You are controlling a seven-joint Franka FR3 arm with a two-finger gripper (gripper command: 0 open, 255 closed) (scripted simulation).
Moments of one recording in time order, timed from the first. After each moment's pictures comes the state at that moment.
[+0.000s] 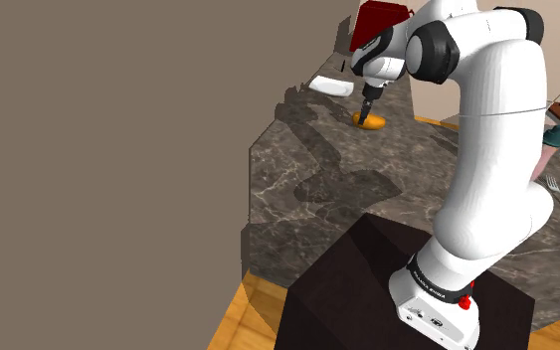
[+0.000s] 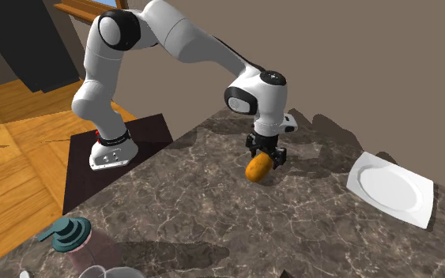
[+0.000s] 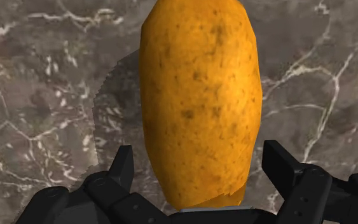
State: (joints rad) arm -0.32 0.52 -0.50 -1.68 0.33 2.19 -1.36
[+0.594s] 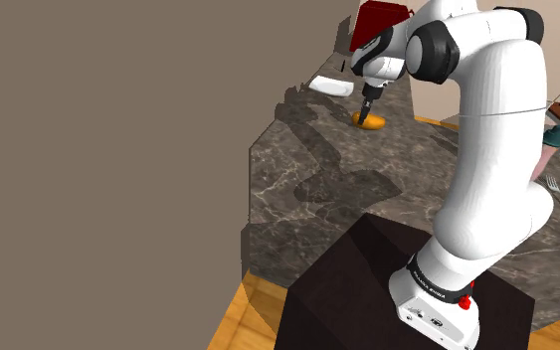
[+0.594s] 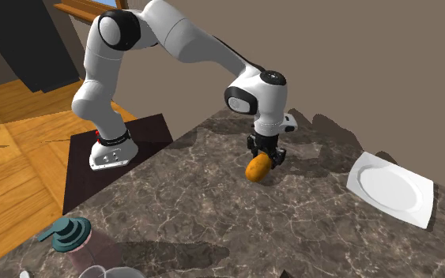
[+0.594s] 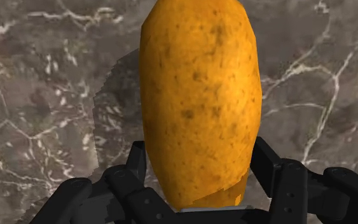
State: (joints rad) arm -0.32 0.52 -0.50 -1.68 0.33 2.19 -1.36
